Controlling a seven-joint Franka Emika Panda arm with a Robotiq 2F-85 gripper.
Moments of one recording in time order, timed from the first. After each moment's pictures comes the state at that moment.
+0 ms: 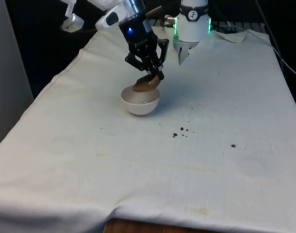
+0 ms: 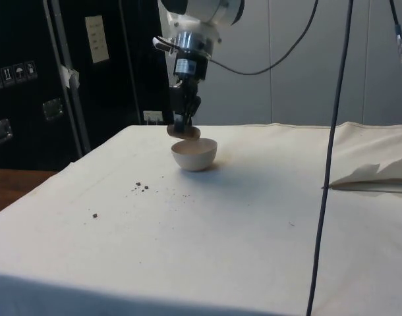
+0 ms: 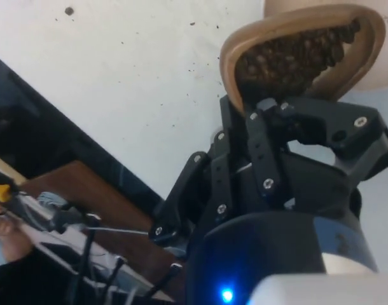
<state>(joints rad) -0.03 0.34 -0.26 -2.08 0.75 2.27 -0.75</state>
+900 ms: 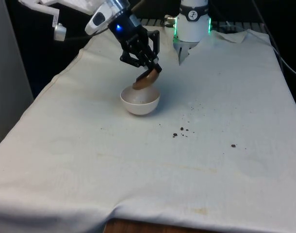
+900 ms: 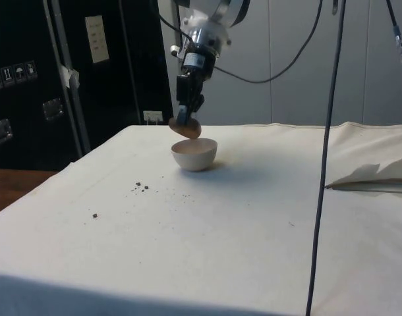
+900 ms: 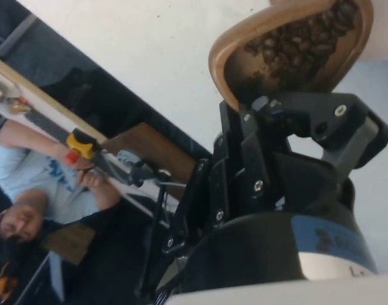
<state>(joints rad) -0.04 0.38 -0.37 -2.02 0.92 2.04 -0.95</state>
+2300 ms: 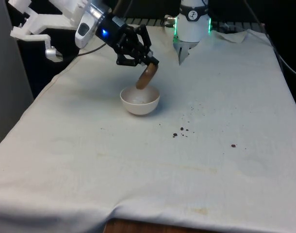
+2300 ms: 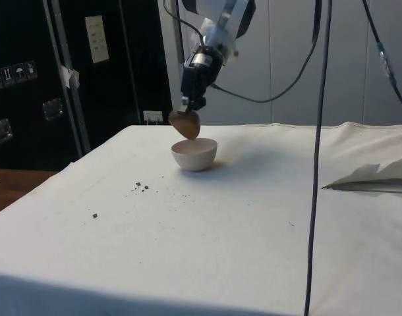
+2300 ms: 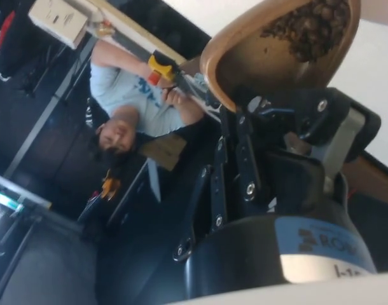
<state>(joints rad) -0.05 0.54 -0.52 -1.89 1.12 1.65 -1.09</state>
